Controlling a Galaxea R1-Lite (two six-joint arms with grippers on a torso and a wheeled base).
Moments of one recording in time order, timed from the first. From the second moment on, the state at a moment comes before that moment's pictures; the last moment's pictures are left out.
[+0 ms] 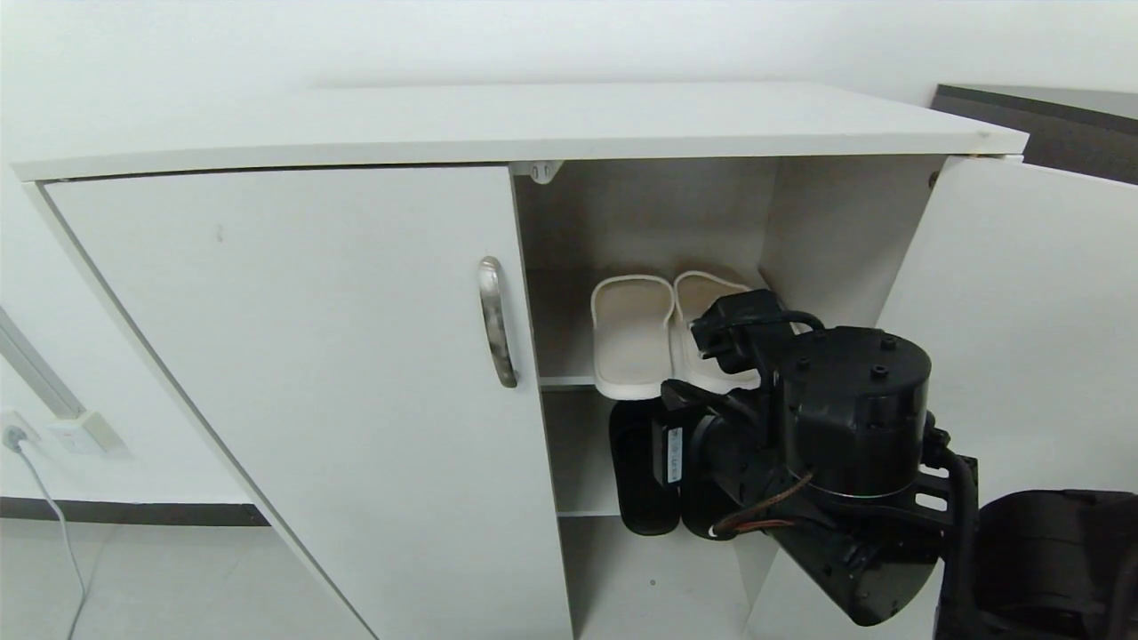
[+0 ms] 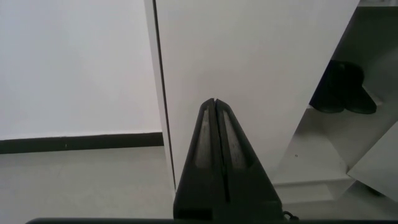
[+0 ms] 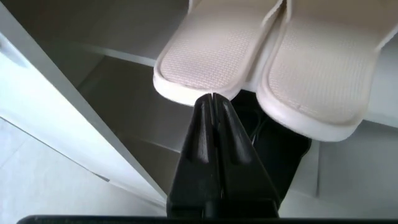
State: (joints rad) left arm 0.00 0.00 0.00 0.00 -0.02 -0.01; right arm 0.97 1.77 -0.89 -0.72 -0.57 0.14
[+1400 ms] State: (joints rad) left arm 0.00 0.00 0.00 0.00 -0.02 -0.02; right arm 0.95 1.81 -0.84 -0.73 -0.56 0.14
